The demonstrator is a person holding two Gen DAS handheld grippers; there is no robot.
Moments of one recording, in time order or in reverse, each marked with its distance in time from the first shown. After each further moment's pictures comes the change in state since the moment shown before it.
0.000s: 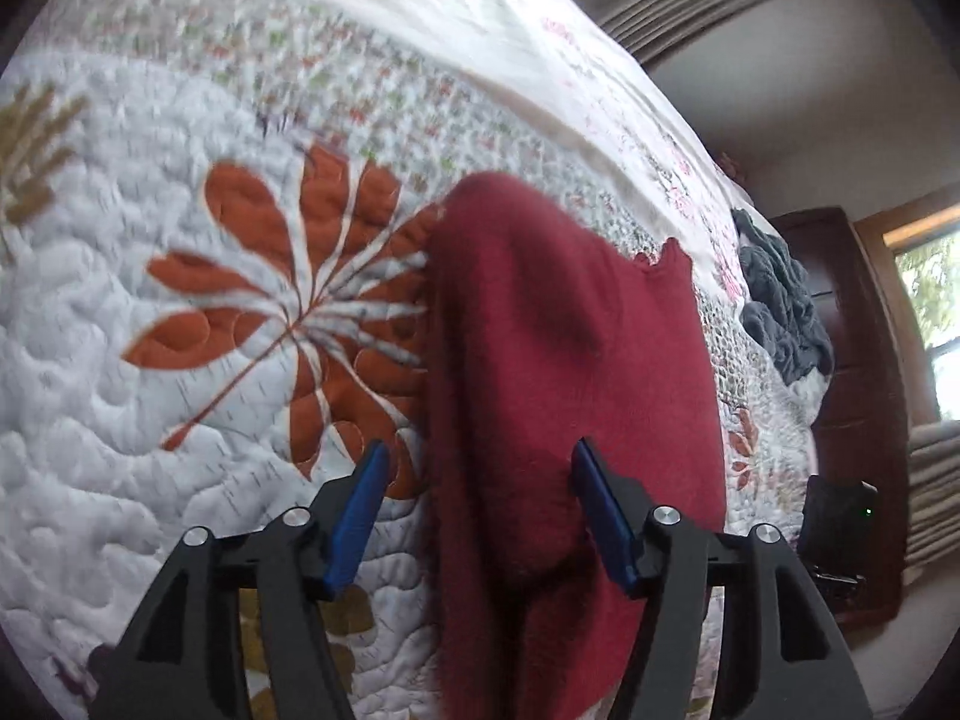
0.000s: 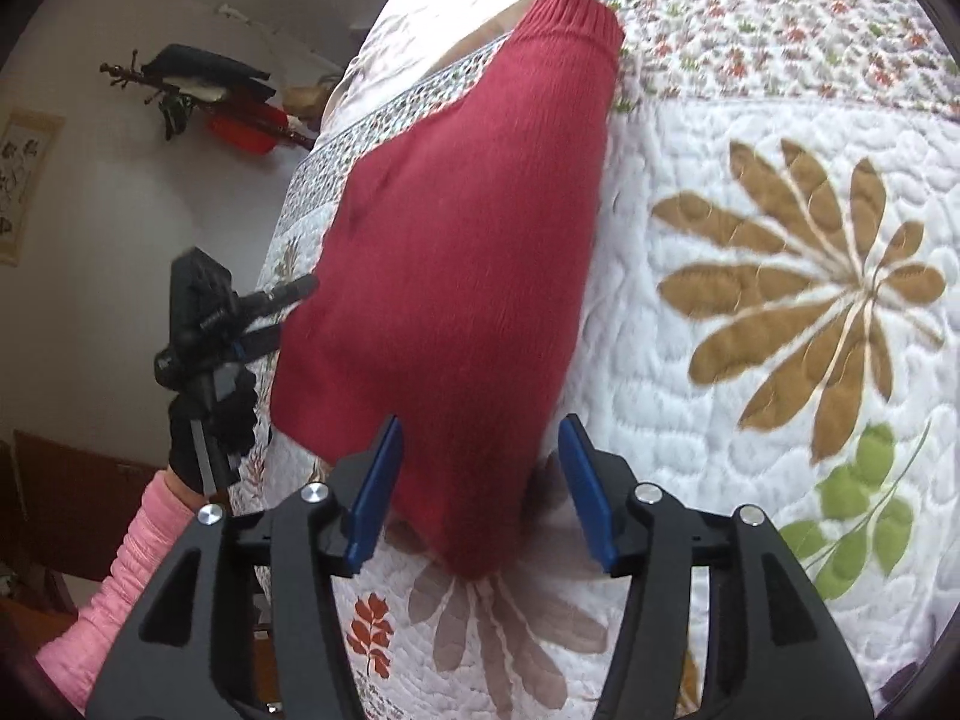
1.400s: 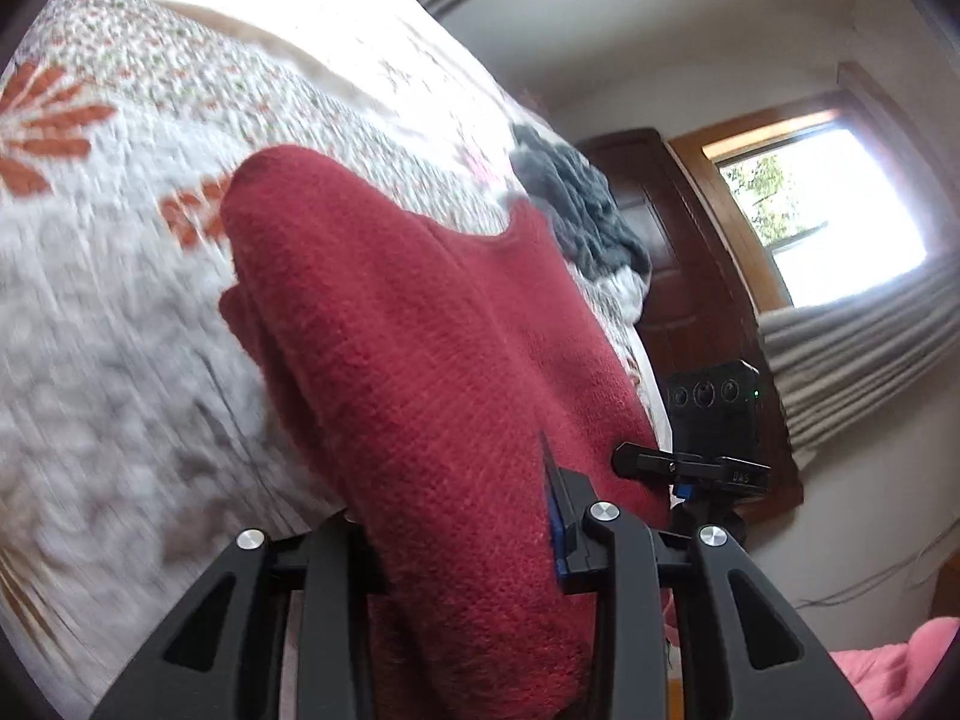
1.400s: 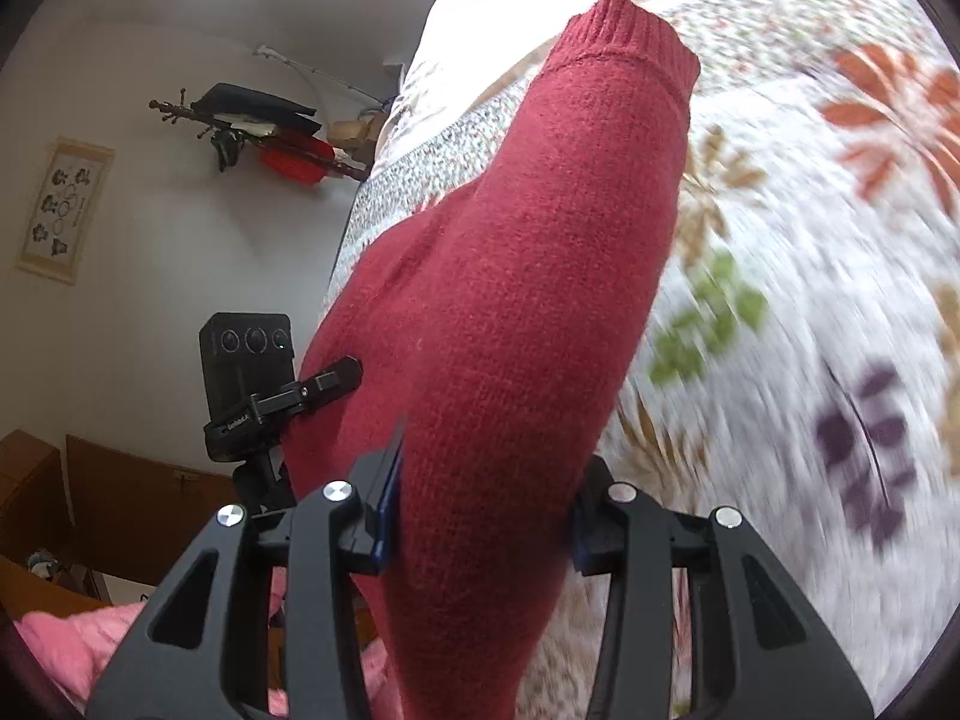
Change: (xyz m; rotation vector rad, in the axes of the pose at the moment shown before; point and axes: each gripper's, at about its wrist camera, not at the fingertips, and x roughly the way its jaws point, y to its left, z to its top) left arm 0.001 -0.175 -0.158 0.189 0.076 -0.400; right arm -0.150 -0.019 -0.098 0.037 -0.061 0.126
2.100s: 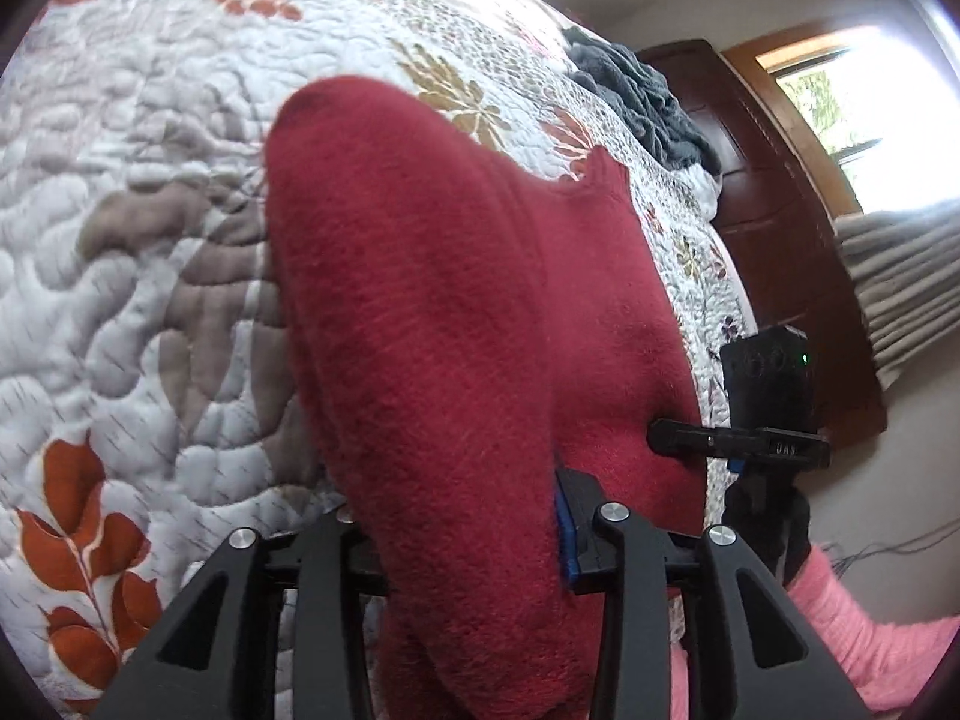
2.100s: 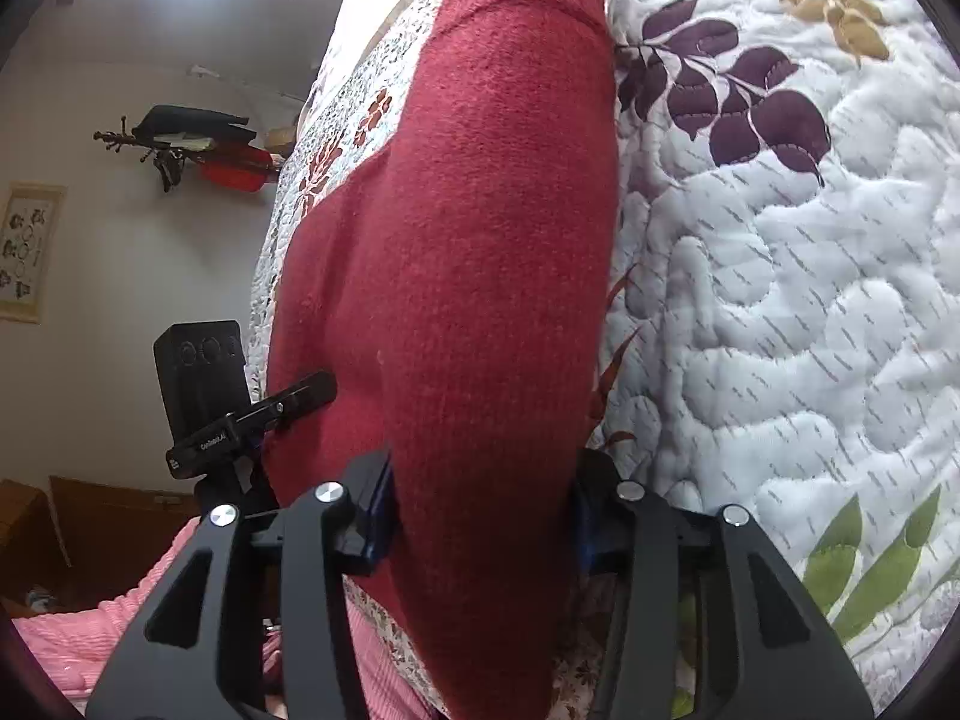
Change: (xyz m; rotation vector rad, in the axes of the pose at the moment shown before) left arm 0.052 0.032 -0.124 0.040 0.137 0.184; right arm 0.014 -0.099 -0.124 0.123 0.004 -0.089
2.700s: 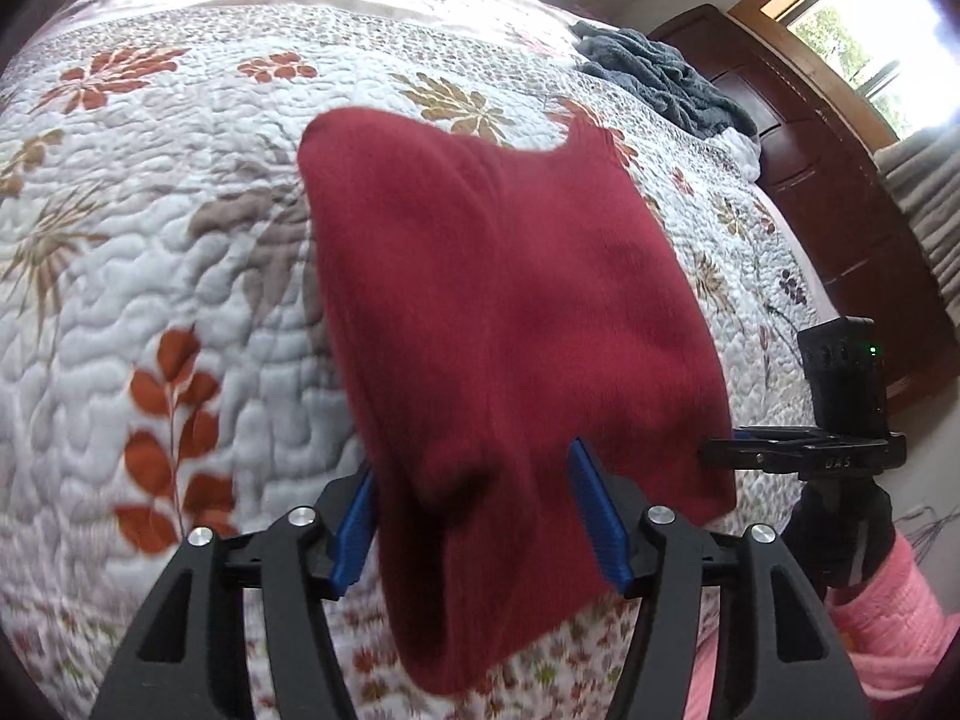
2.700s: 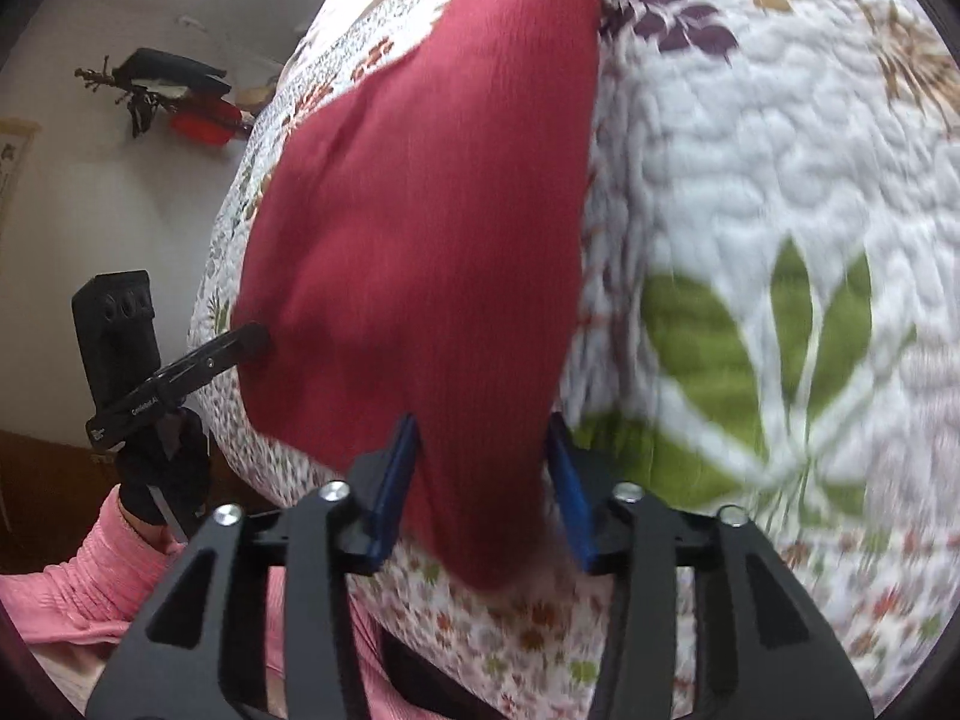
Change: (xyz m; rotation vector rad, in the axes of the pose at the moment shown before) left arm -0.038 -0.057 -0.060 0.131 -0.041 0.271; right arm -0.013 0.028 -0.076 -0.070 0.032 -0.148
